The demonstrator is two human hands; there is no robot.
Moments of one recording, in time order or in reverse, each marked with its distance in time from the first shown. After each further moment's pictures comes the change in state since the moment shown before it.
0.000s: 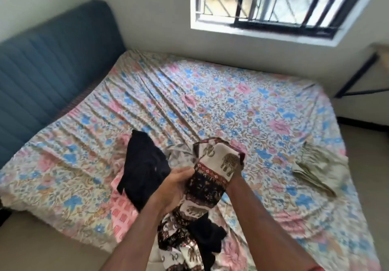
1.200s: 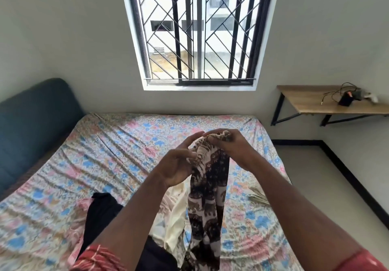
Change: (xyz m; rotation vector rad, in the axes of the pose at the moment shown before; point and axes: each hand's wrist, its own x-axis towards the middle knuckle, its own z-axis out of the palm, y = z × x) left_hand 0.020 0.157 0.226 -0.091 -0.617 0.106; right_hand -0.154 -0.254 -0.019 -0.791 -0.292 -0.826
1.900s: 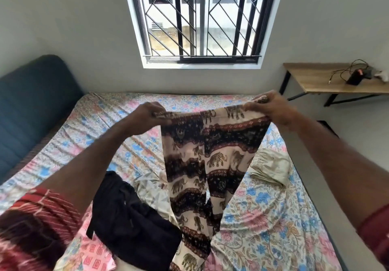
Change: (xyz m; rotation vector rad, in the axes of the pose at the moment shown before) left_hand -0.027 0.102 -0.062 1.466 0.259 0.129; right_hand 0.010 -0.027 -0.090 -0.229 -0.006 0.128
